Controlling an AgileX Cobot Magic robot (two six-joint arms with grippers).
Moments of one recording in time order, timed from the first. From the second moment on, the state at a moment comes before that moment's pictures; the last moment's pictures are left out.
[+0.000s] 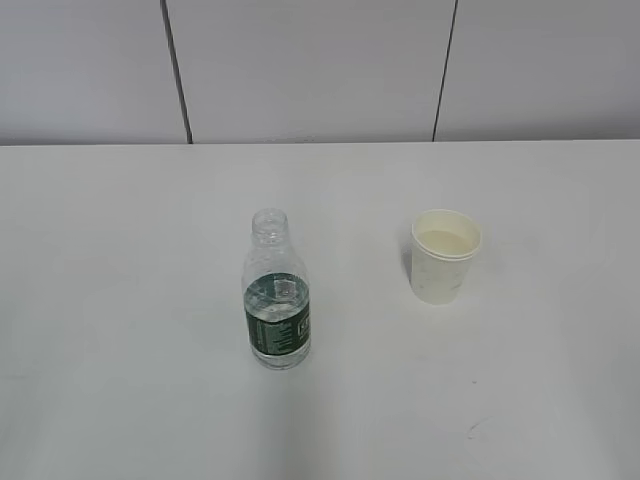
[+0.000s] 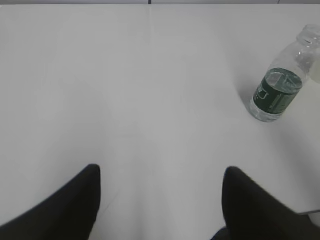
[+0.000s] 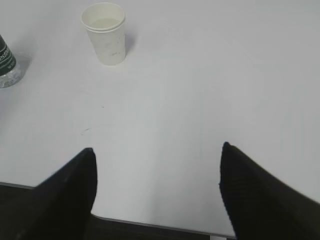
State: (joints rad) left arm -0.08 -0.02 -0.51 -0.05 1.11 0.00; right arm -0.05 -0.02 -0.49 0.10 1.15 -0.15
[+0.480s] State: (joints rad) left arm -0.08 -0.02 -0.51 -0.06 1.11 0.00; right arm -0.05 -0.02 -0.49 0.10 1.15 -0.14
